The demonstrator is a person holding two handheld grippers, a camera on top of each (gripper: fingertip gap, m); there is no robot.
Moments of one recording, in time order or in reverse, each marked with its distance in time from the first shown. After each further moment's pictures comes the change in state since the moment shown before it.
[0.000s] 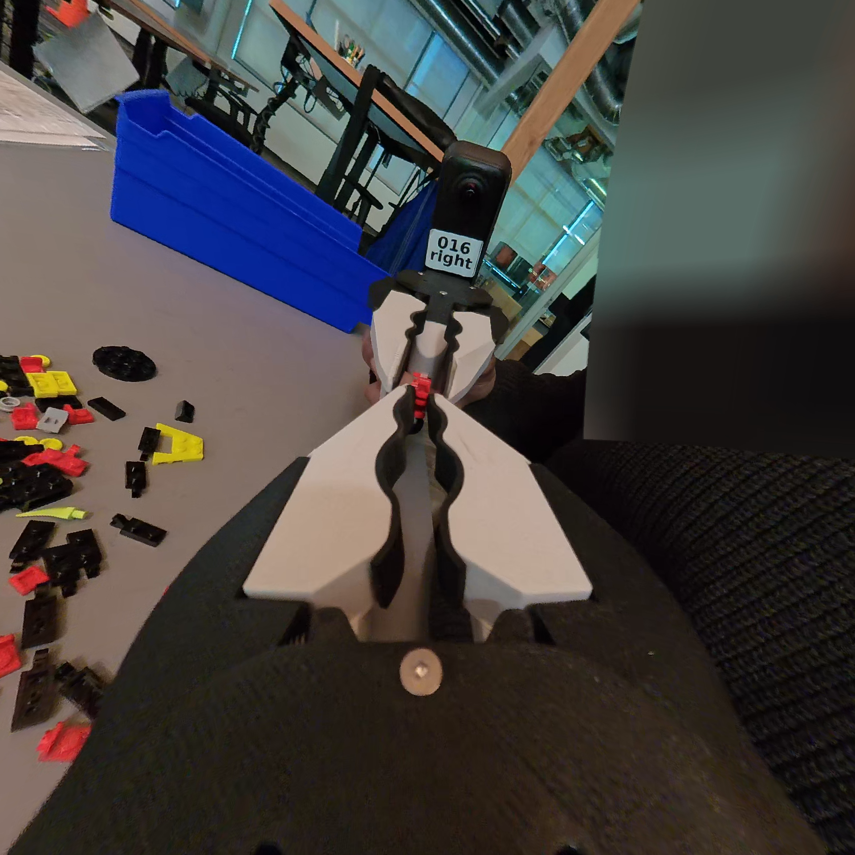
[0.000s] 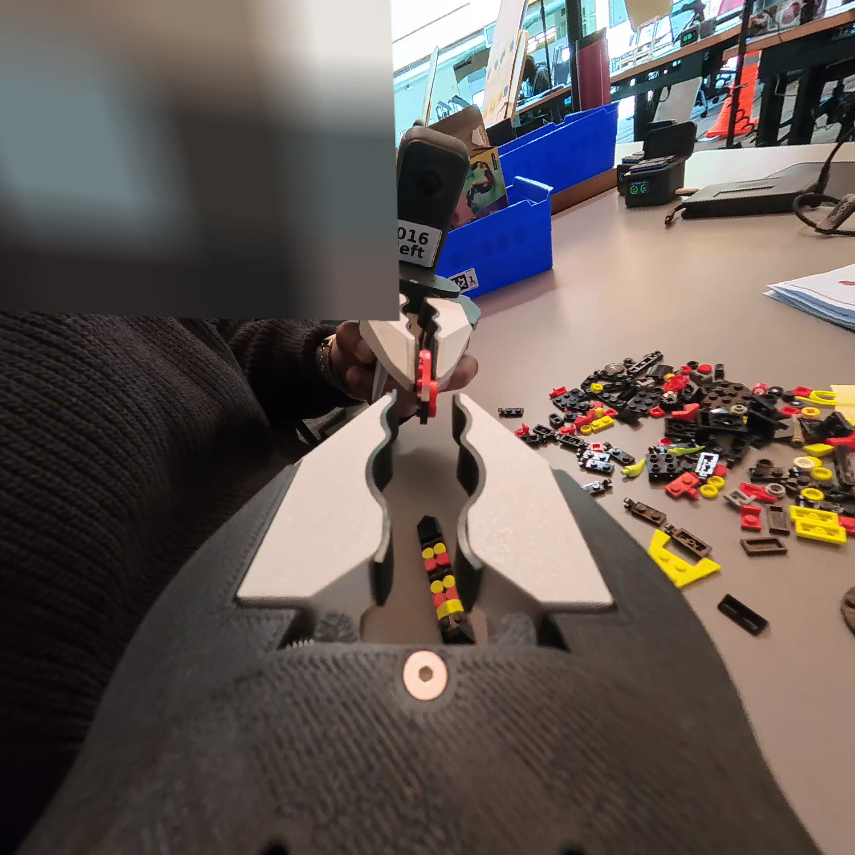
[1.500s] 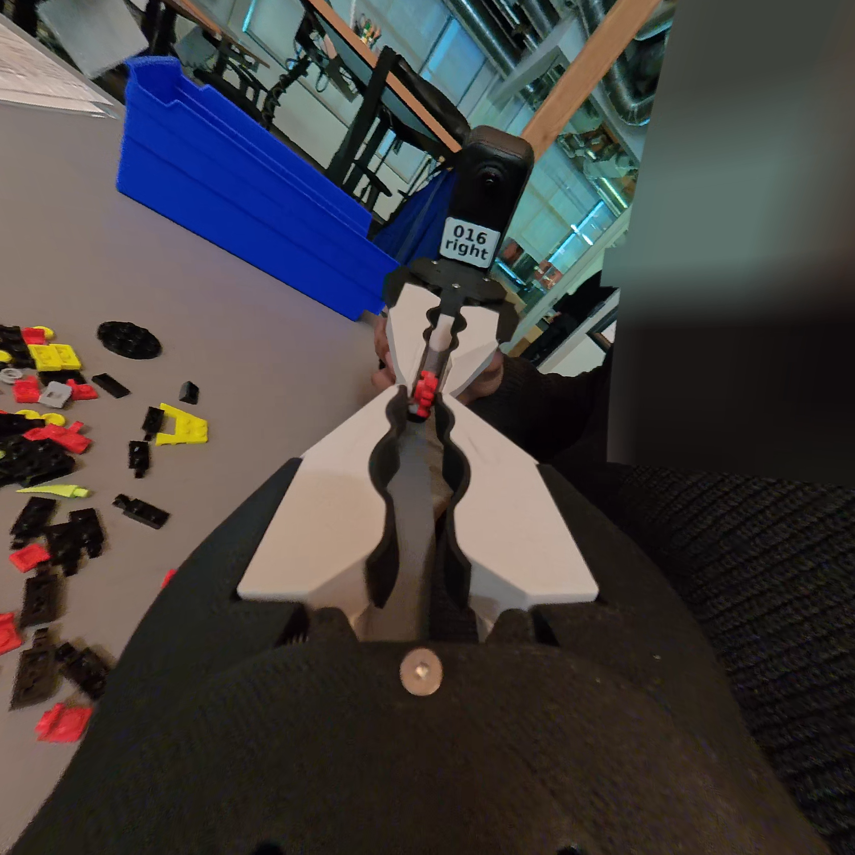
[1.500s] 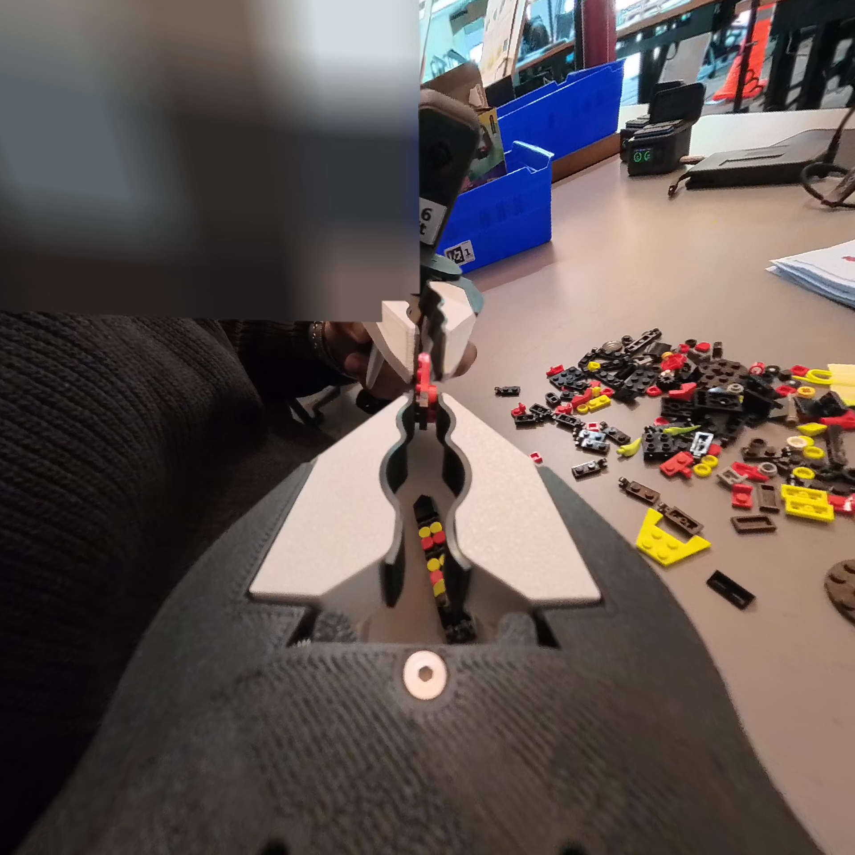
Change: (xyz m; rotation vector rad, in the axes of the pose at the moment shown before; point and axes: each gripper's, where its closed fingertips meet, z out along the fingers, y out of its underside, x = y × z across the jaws) left arm -0.006 0.004 0.002 -0.020 -0.024 -0.046; right arm 0.003 0.008 -0.003 -0.059 0.016 0.009
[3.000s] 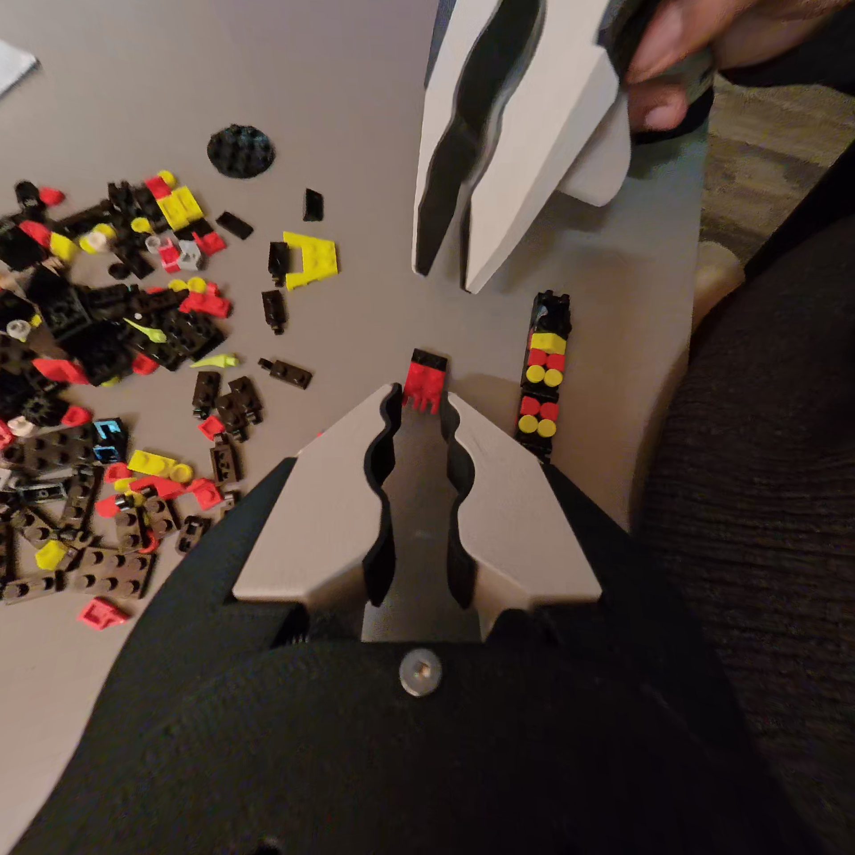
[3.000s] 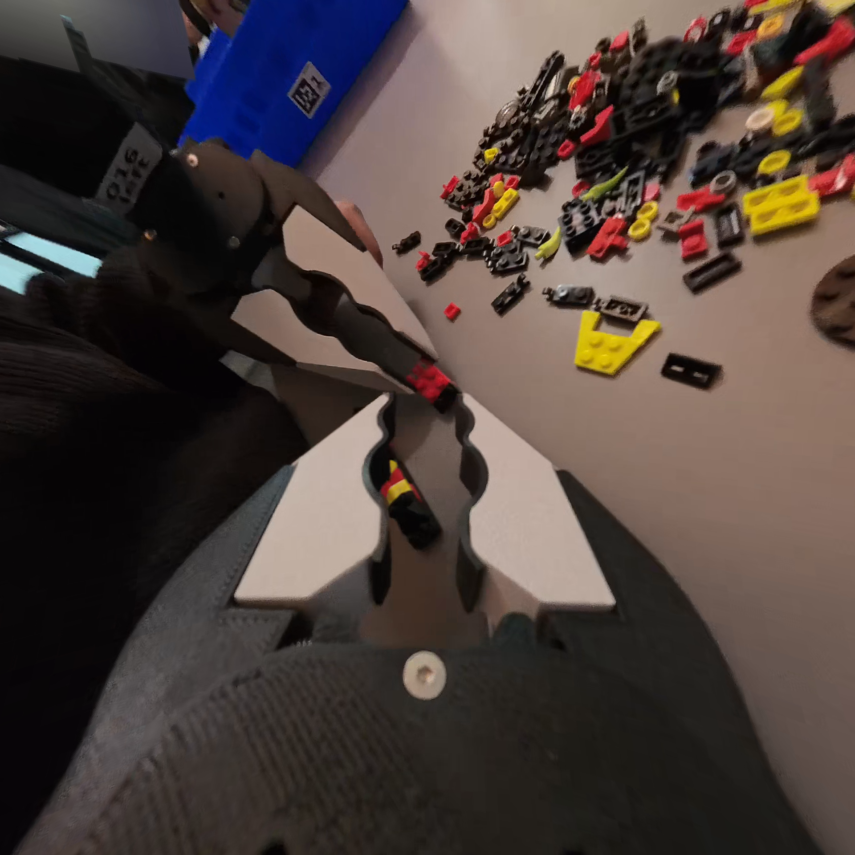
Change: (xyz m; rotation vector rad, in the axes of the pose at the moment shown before) left arm -0.080 0.087 -0.008 -0.595 -0.509 0.435; right arm 0.051 0.071 -0.004 -0.305 0.200 0.359
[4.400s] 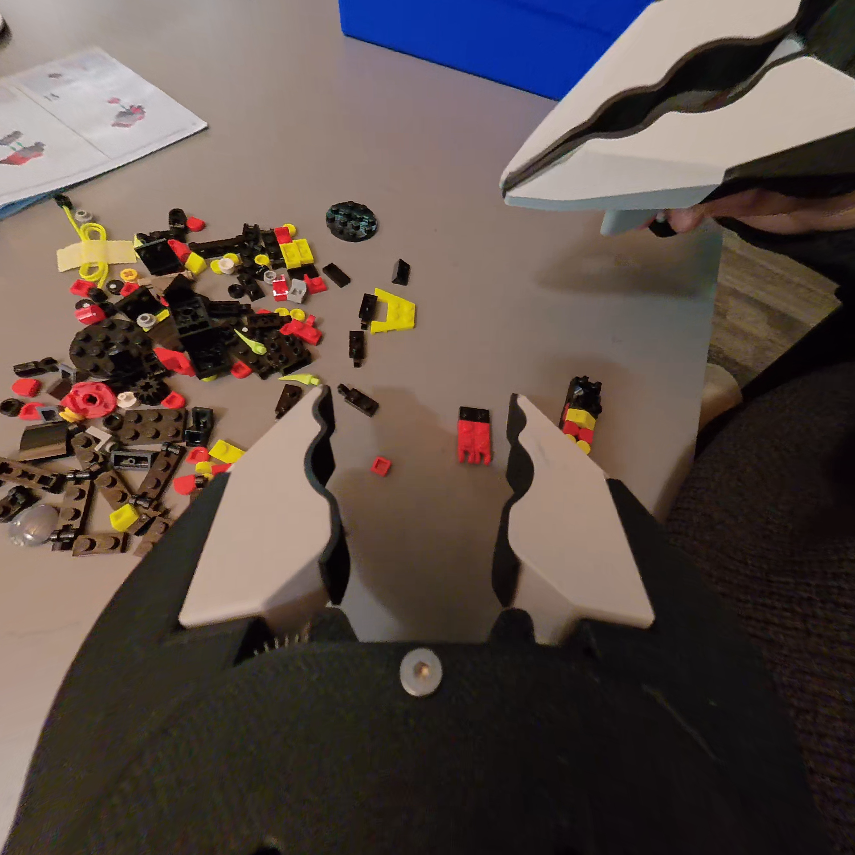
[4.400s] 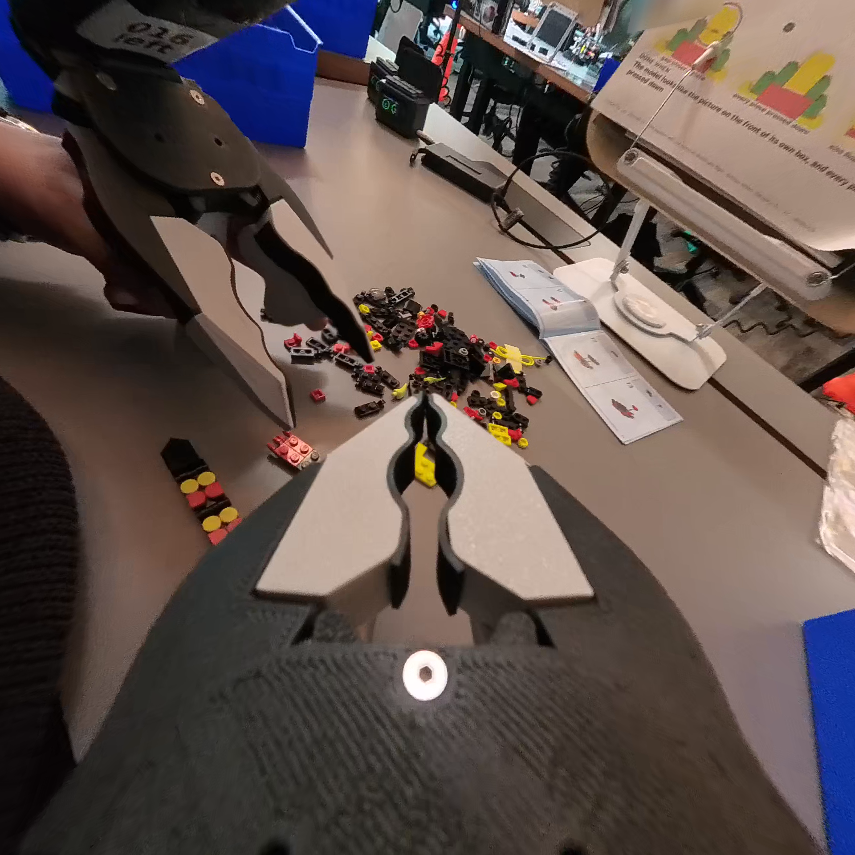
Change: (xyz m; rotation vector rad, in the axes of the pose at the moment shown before) left arm -0.030 -0.024 -0.016 0.165 -0.079 -0.174; right arm -0.004 -0.055 -0.038 0.285 0.553 -0.748
